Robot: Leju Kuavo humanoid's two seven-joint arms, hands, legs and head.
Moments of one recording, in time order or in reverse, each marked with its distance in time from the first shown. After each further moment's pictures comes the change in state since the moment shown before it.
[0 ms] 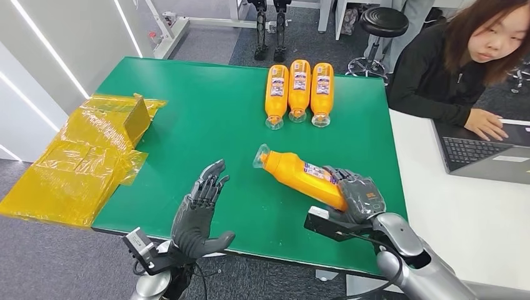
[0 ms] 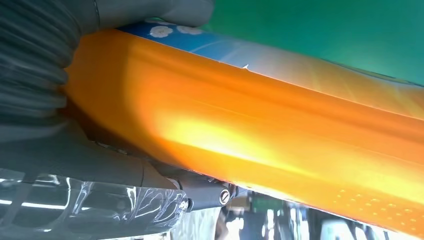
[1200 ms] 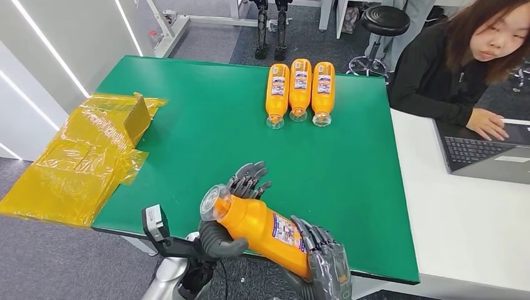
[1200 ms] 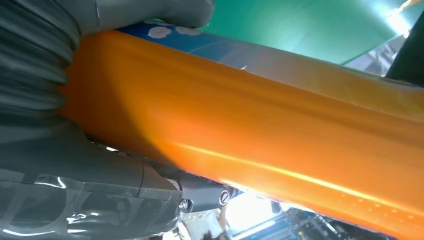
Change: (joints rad) left arm -0.103 -0.059 -0.090 0.104 0.269 -0.322 0.111; right arm 0.514 0.276 -0.036 -0.248 0.330 -0.434 -0.056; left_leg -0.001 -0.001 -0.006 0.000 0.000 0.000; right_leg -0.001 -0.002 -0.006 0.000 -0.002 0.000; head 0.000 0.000
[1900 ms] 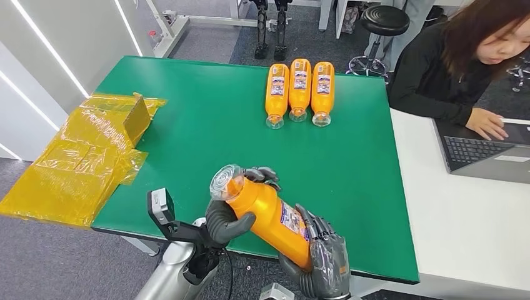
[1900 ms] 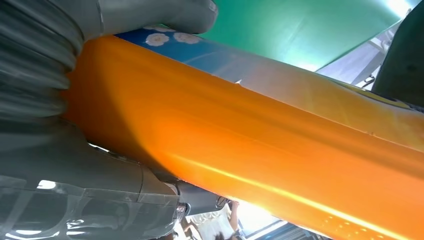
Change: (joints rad) left arm -0.108 0.011 -0.060 0.052 0.070 0.014 0.036; right arm -0.022 0.048 0.005 -0.004 -0.008 0.048 0.027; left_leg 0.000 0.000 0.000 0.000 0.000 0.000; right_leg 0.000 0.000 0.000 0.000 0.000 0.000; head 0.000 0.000
